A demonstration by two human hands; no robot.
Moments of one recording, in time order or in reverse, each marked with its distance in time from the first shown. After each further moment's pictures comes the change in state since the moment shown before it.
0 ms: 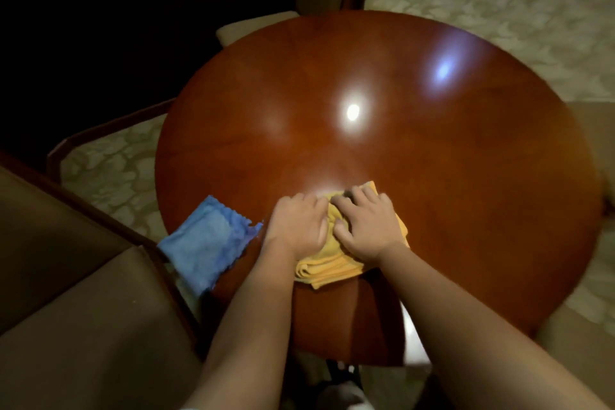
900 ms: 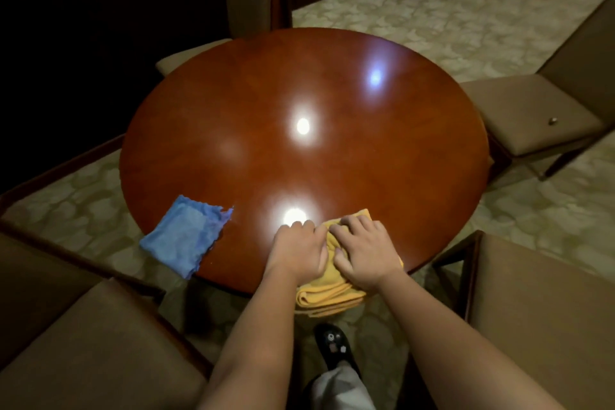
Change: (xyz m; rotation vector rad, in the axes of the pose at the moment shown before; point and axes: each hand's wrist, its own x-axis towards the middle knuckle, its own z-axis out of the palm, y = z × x) left_hand -0.083 0.074 -0.015 -0.052 -0.044 0.212; right_hand -0.140 -0.023 -0.020 -0.055 -0.037 0.176
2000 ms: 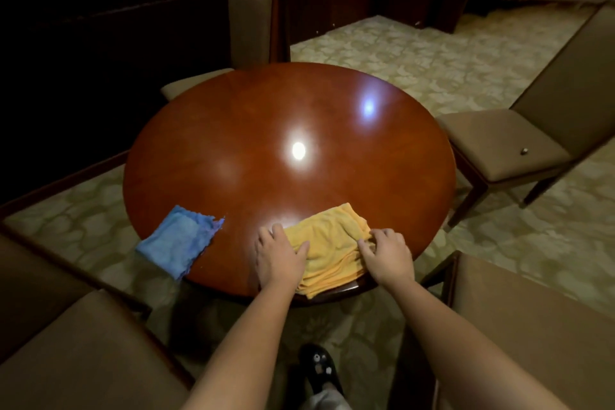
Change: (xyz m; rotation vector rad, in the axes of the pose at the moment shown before) left_hand -0.013 0.031 -0.019 -0.519 0.088 -0.757; right_hand -0.029 0.047 -0.030 0.177 -0.048 0.574
